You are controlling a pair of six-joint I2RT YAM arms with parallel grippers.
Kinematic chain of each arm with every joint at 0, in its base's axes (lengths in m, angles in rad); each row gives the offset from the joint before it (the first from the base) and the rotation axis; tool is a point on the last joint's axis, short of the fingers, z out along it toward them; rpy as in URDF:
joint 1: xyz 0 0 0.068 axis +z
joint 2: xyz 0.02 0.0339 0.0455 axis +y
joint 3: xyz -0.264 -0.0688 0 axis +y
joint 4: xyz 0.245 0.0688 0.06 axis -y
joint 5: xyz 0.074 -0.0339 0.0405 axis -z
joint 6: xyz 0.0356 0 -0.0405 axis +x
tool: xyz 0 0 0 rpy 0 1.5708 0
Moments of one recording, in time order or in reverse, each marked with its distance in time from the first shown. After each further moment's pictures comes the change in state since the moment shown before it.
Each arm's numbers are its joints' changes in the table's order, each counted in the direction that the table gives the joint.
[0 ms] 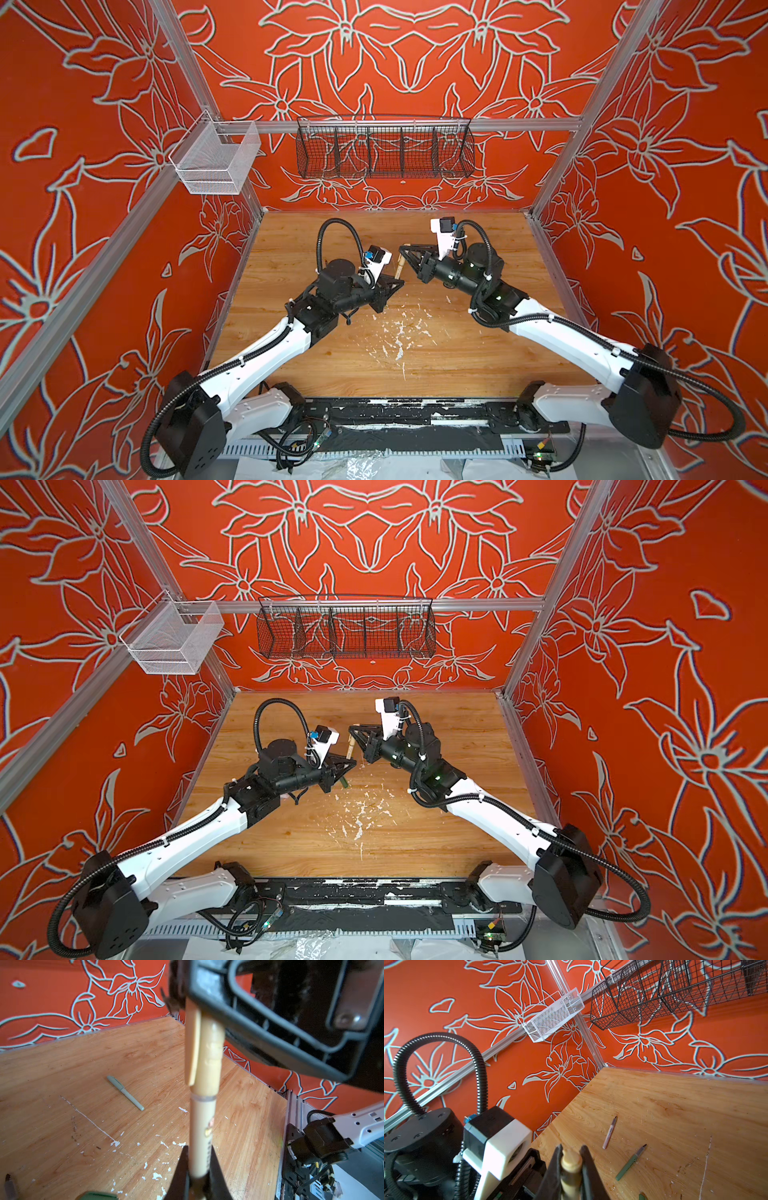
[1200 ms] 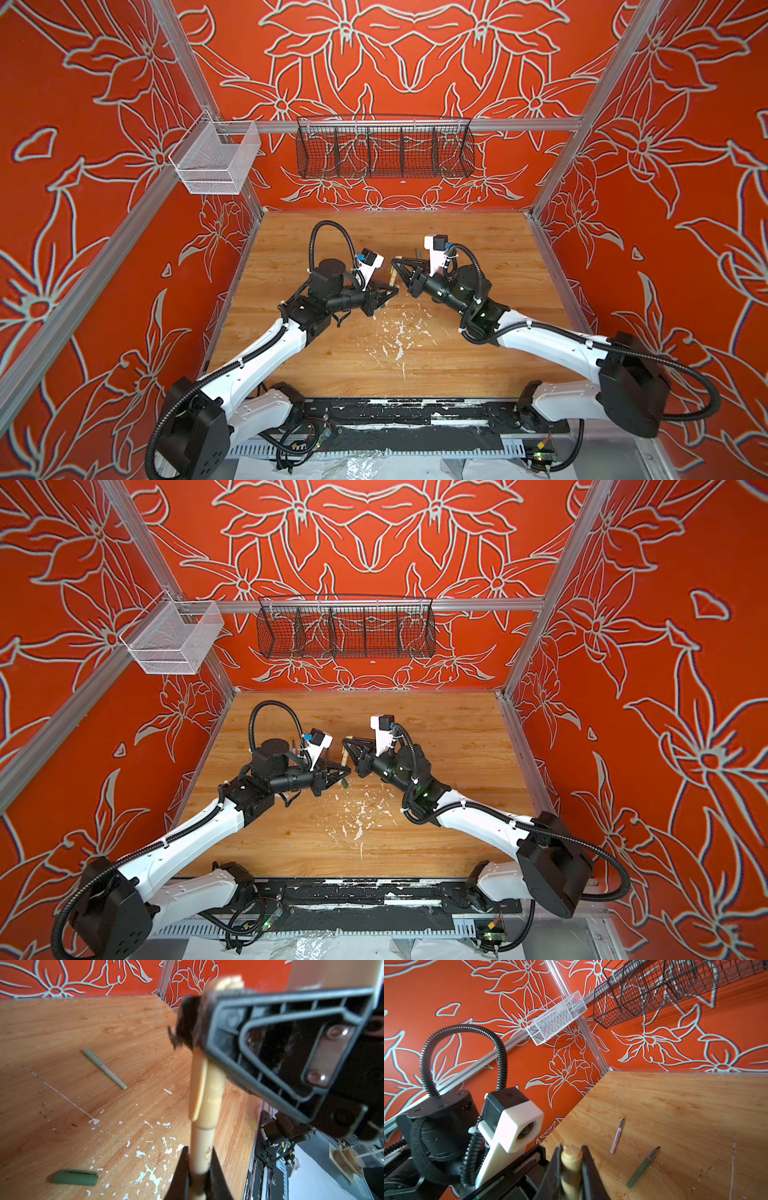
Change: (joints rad) left arm 0.107 -0.017 0.042 -0.031 0.207 -0.070; right arm 0.102 0.063 0.169 0.286 0.112 0.044
